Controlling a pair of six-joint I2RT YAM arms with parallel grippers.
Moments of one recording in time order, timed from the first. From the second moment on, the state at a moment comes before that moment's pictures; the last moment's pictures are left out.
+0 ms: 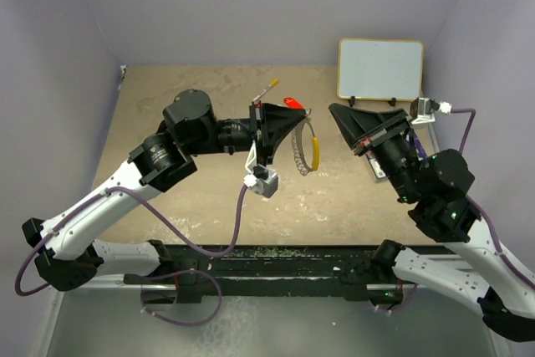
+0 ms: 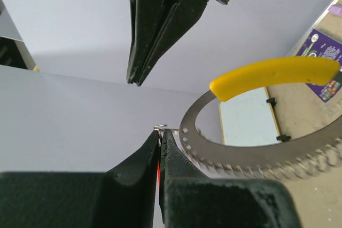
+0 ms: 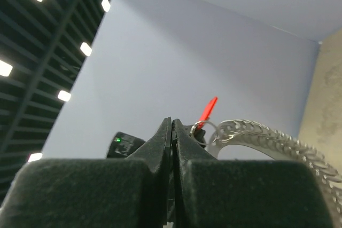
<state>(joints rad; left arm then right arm) -0.93 1.22 1.48 -0.24 0.55 1.35 0.86 0.72 1.10 -0.10 0.33 1.25</state>
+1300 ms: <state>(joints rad) -0.93 1.16 1.45 -0.41 0.61 1.63 0.86 0.82 1.22 -0.25 0.13 1.13</state>
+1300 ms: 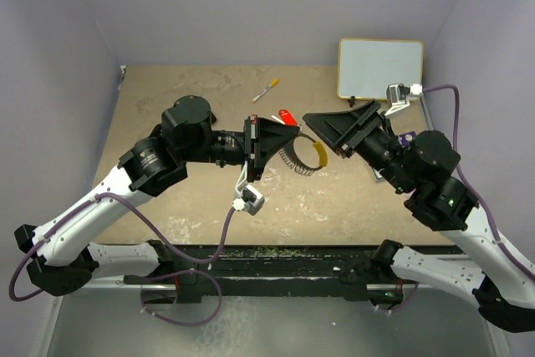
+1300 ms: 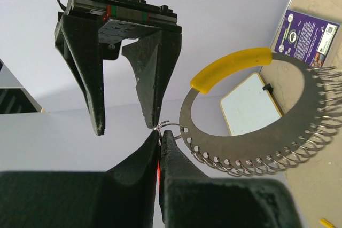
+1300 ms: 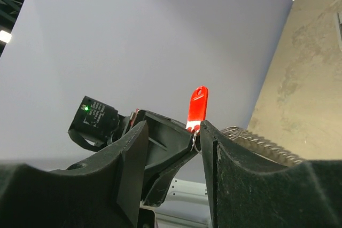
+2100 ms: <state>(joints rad) -0.93 1.16 1.45 -0.42 0.62 1.66 0.86 0.83 1.19 -0.23 0.11 1.18</state>
